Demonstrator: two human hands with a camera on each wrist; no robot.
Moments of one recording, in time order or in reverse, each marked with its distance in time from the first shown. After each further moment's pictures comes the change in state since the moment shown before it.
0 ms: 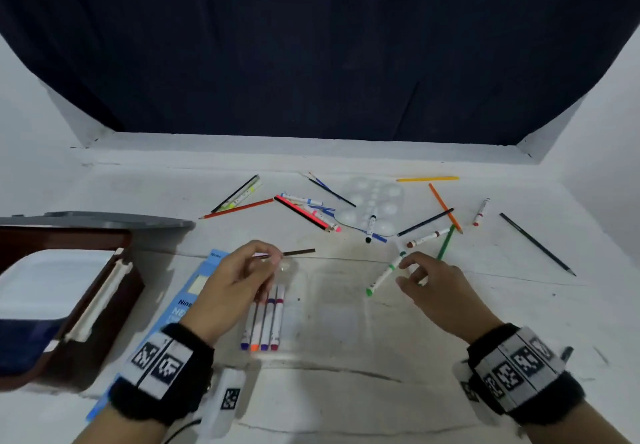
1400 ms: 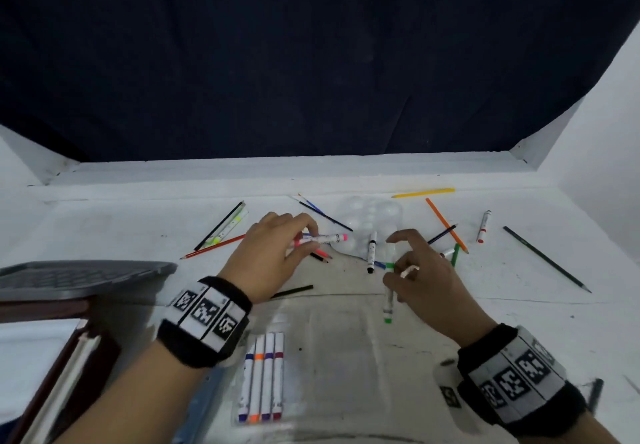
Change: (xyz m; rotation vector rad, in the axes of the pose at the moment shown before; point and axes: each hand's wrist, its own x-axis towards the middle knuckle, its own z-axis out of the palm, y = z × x) left_hand 0.126 0.033 0.010 0.764 -0.157 0.480; right_hand 0.050 -0.049 -0.005 0.210 0.087 -0.047
